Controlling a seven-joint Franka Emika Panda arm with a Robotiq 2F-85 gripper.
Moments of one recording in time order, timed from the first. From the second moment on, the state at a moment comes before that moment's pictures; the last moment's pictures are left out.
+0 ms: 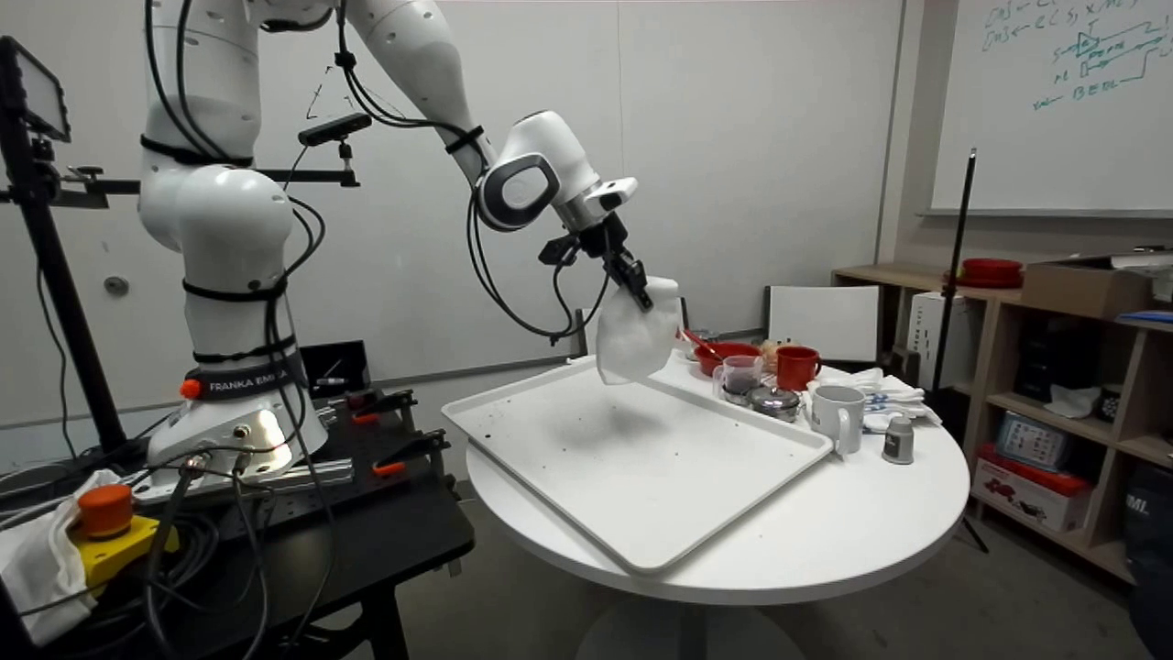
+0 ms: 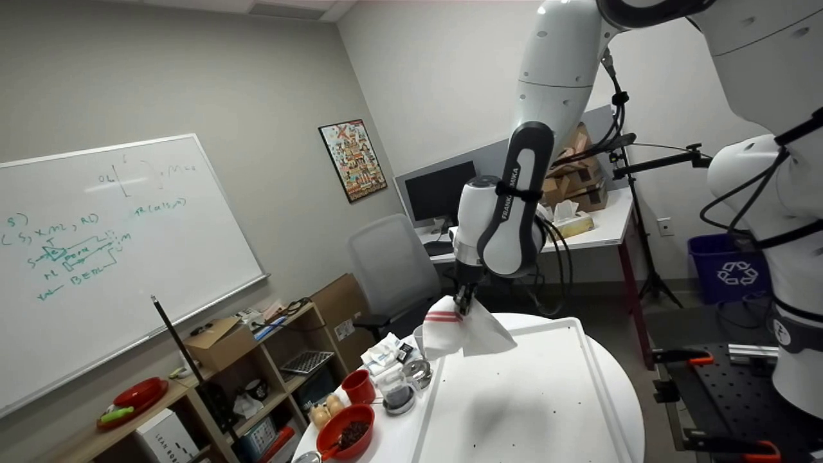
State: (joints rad) arm 0.39 0.17 -0.64 -2.48 0.04 3.15 -0.01
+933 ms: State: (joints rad) arm -0.19 0.45 -0.31 -1.96 0.17 2.65 0.14
